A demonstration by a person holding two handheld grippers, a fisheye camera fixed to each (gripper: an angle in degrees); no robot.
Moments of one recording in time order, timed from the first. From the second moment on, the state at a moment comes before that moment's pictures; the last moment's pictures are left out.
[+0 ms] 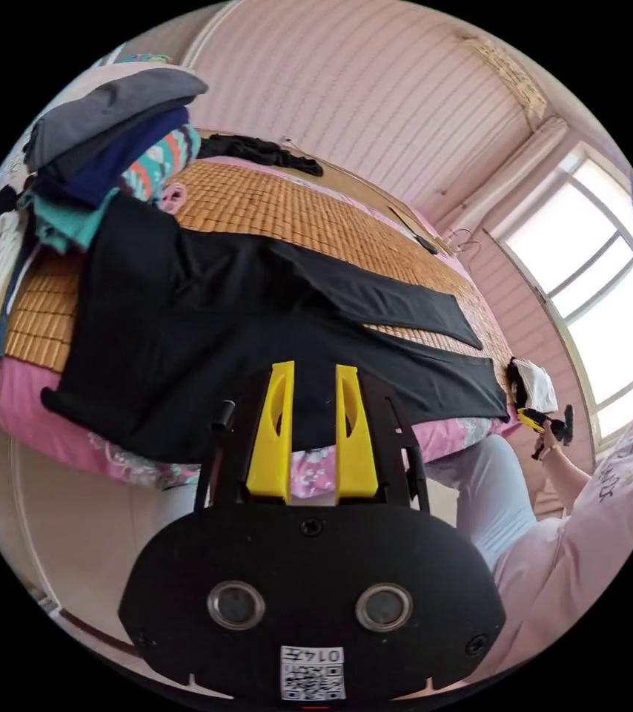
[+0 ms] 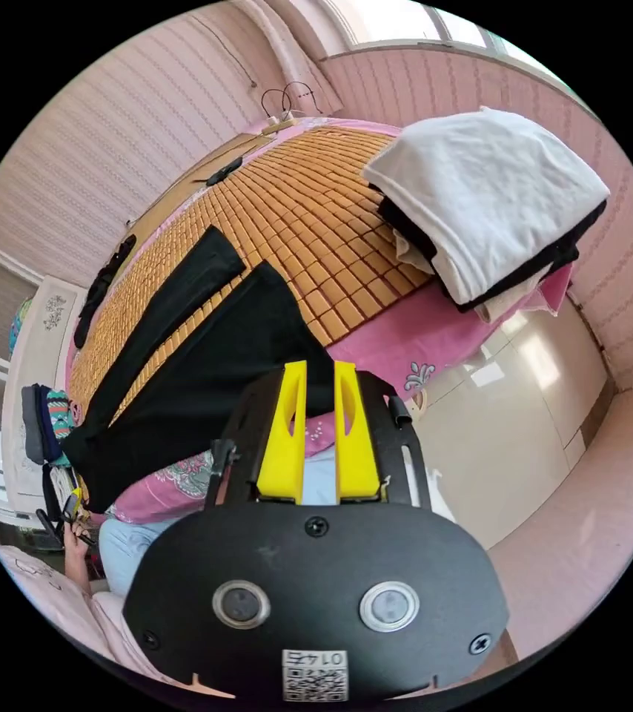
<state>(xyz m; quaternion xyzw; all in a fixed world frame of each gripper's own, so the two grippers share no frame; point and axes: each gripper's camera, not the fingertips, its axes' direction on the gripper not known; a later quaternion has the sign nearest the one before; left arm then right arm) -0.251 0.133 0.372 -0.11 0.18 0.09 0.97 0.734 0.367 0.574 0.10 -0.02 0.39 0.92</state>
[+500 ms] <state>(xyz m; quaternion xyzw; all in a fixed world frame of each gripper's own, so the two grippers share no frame) -0.444 0.132 0.323 -0.03 0.09 -0.11 0.99 0.125 -0.010 0.692 0.05 -0.15 -0.43 0.89</state>
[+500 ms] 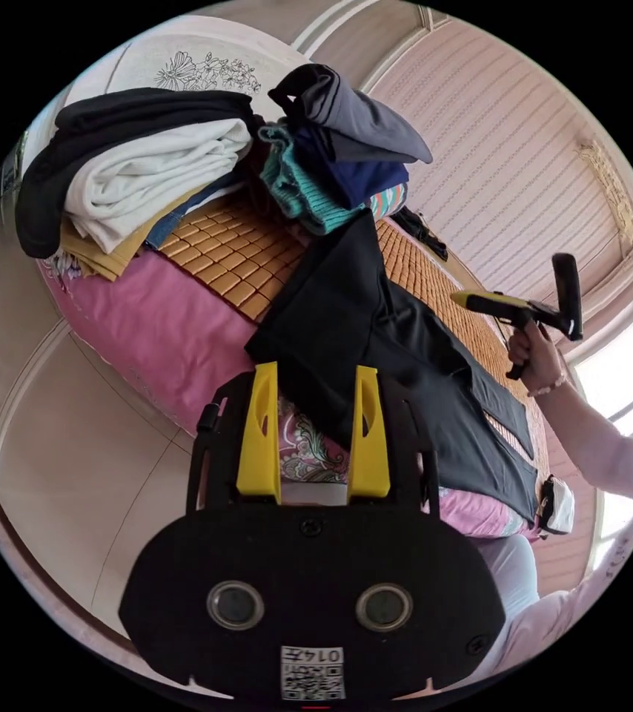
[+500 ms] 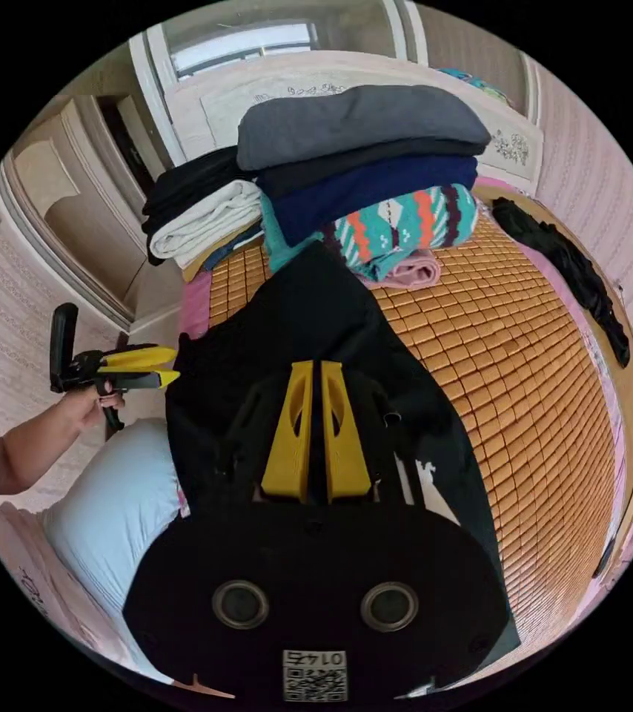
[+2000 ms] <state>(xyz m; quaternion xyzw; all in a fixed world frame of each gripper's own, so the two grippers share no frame) -0.521 0.067 0.247 -0.14 0.11 -0.16 0.97 0.749 0.427 0.595 0.18 -0.18 0.54 0.80</state>
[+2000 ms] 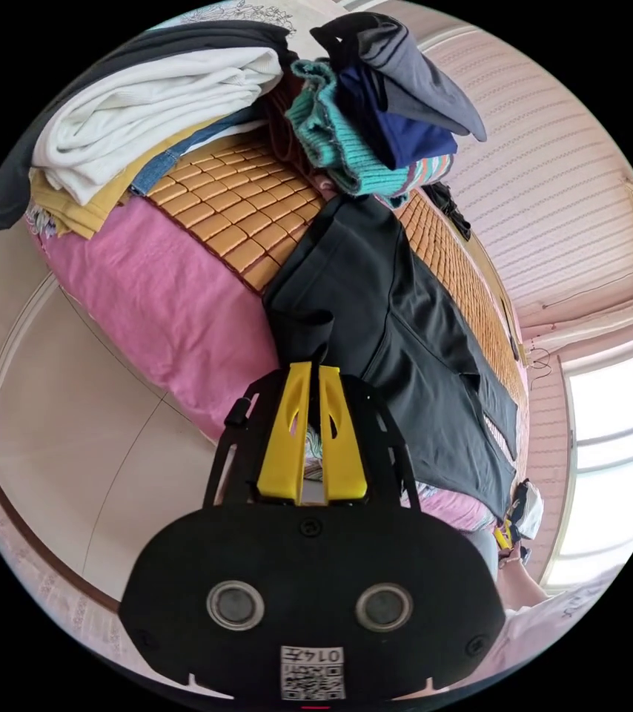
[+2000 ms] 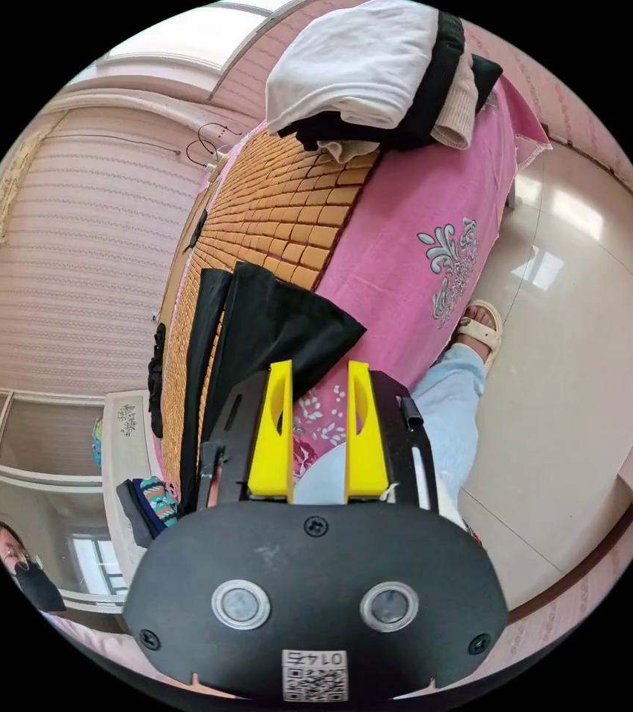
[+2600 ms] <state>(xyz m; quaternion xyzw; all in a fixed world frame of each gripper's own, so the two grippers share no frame) -0.480 -0.035 0.174 0.01 0.18 -0.06 0.98 0.796 0.341 0.446 0.27 -0.20 0.32 0.88</state>
